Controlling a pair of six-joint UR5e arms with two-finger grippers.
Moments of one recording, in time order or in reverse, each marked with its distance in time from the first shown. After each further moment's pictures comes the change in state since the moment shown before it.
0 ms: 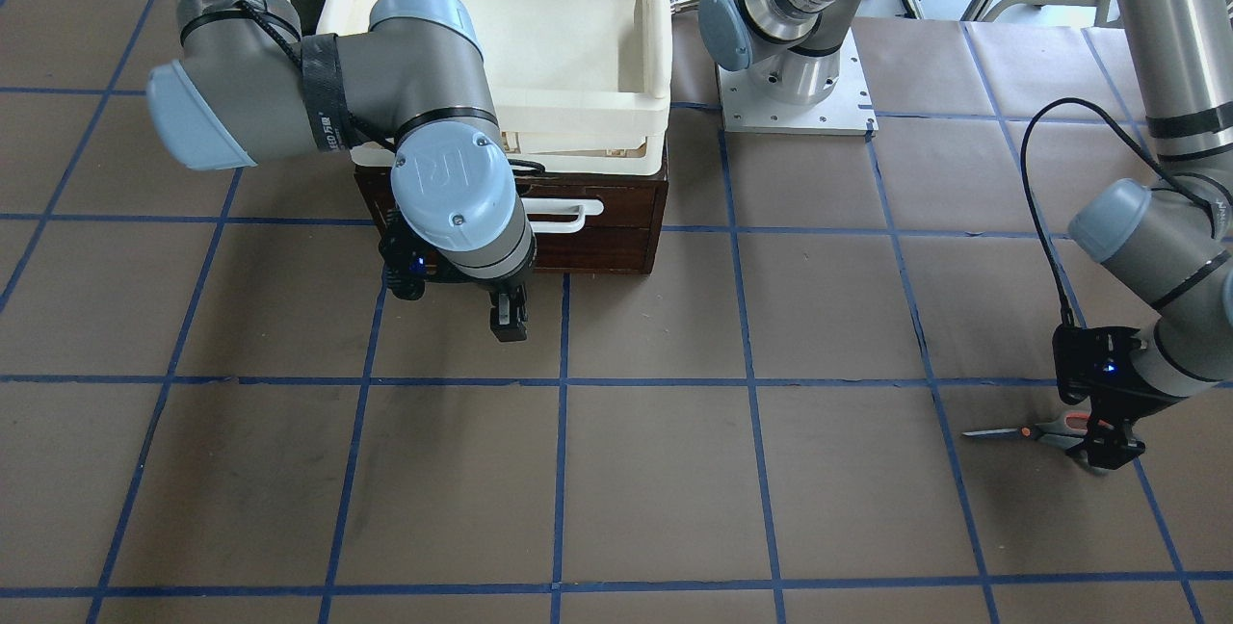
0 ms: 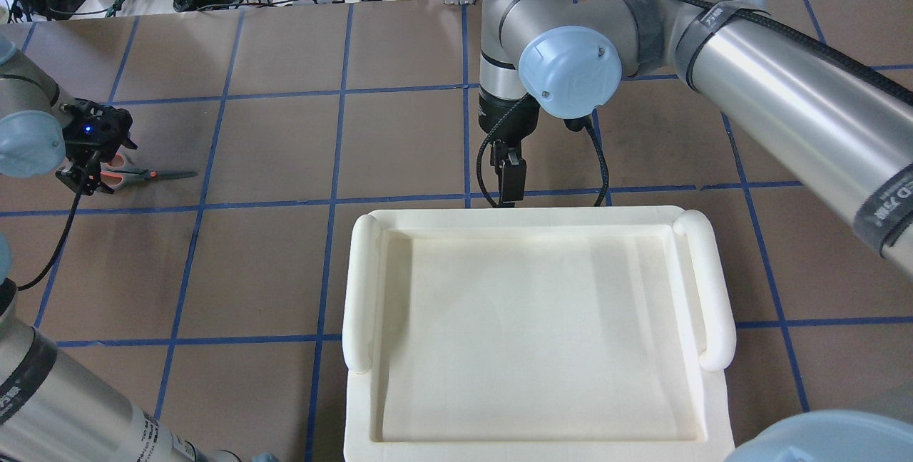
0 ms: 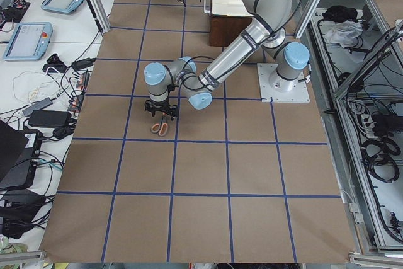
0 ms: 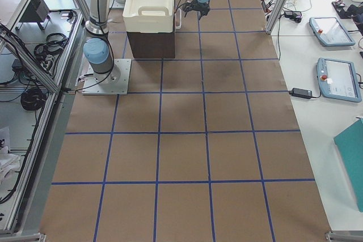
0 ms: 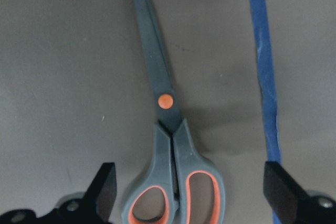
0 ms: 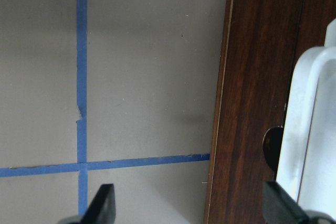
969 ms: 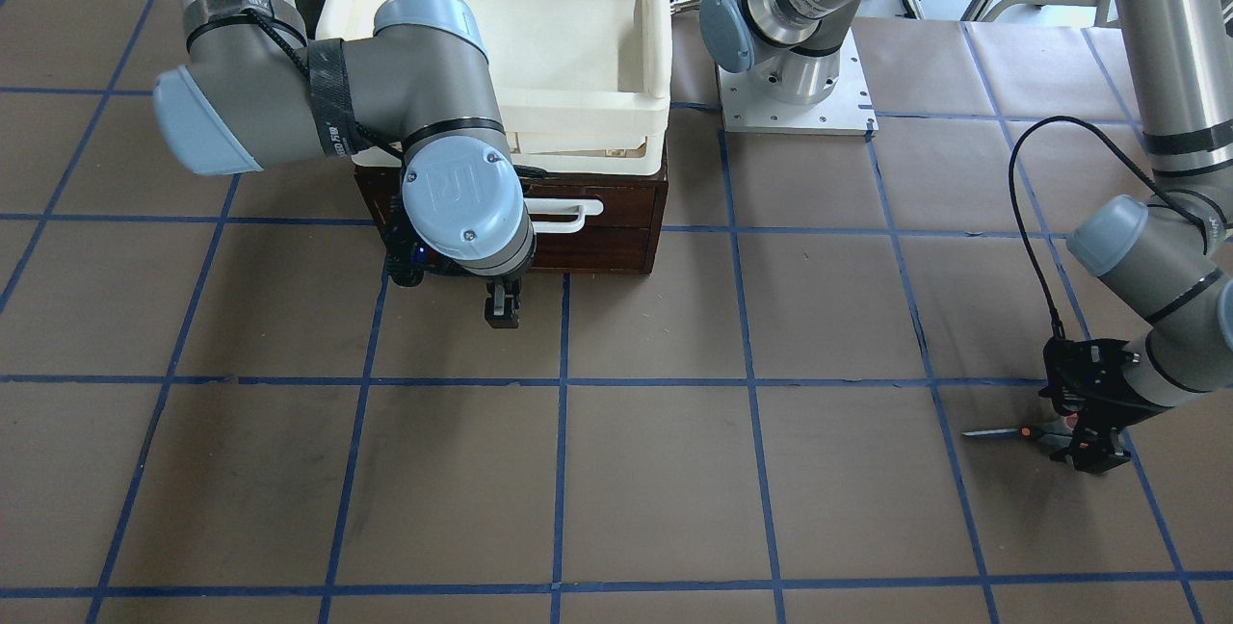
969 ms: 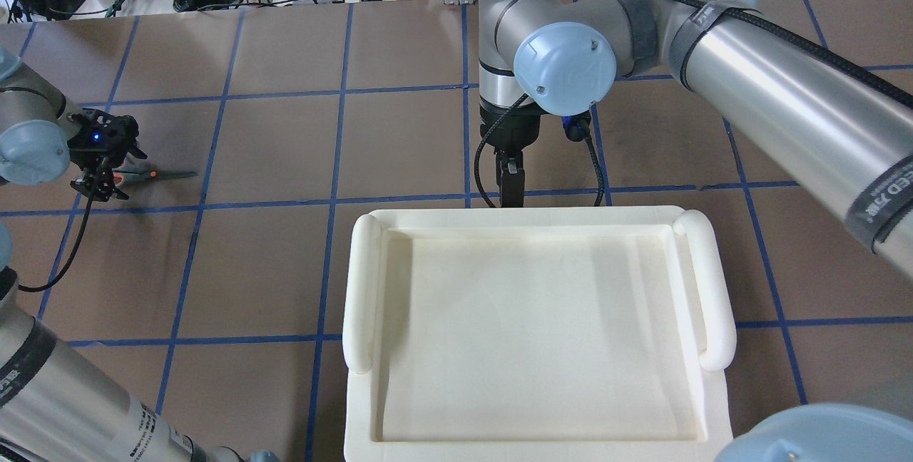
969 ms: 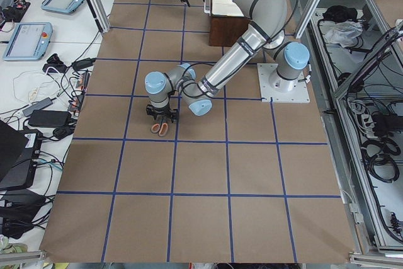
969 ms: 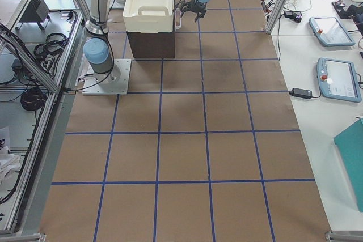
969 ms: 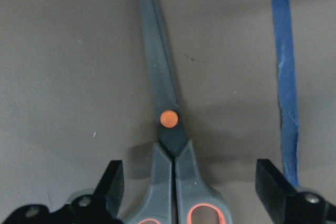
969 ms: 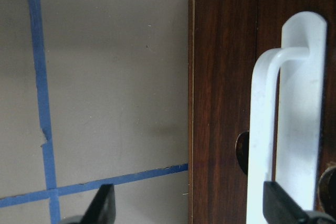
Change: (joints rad) left arm 0.017 -0.041 0.003 0.003 -0.050 -0.058; right arm 0.003 0.007 -0.009 0.088 -0.011 0.071
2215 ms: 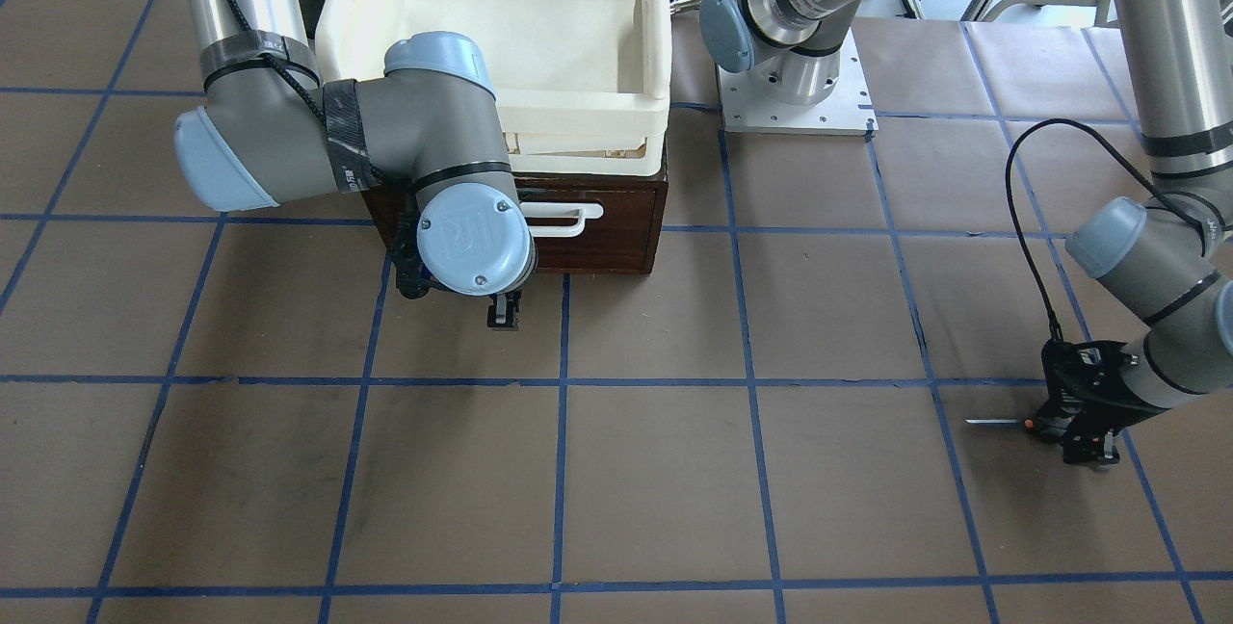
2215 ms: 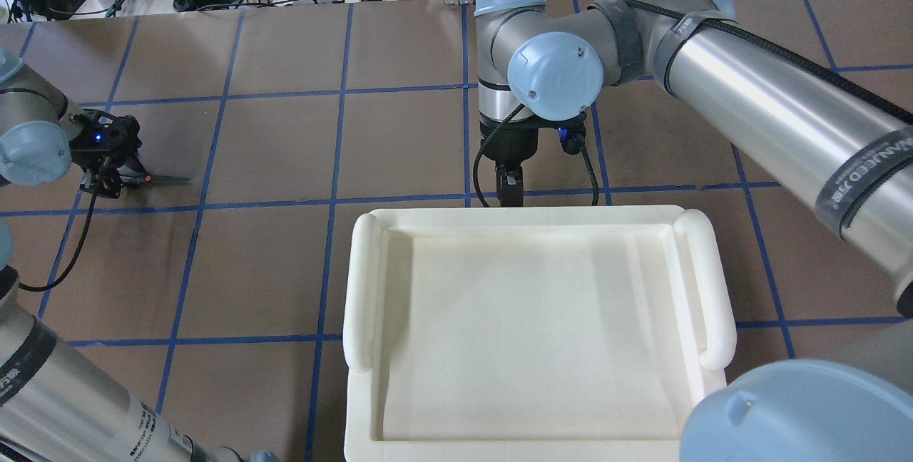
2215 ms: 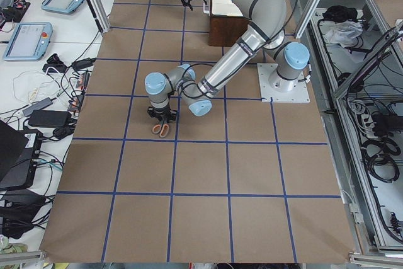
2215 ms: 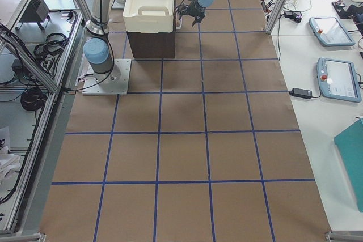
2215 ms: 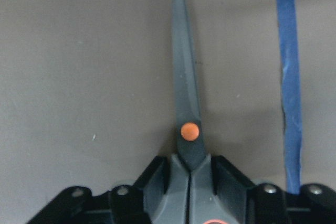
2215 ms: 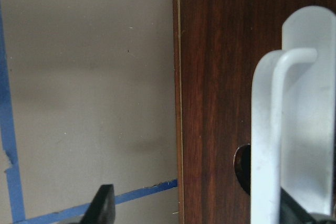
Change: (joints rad) left arm 0.000 -0.004 0.000 0.001 -0.005 -0.003; right arm 0.000 0.054 0.002 0.037 0.005 0.004
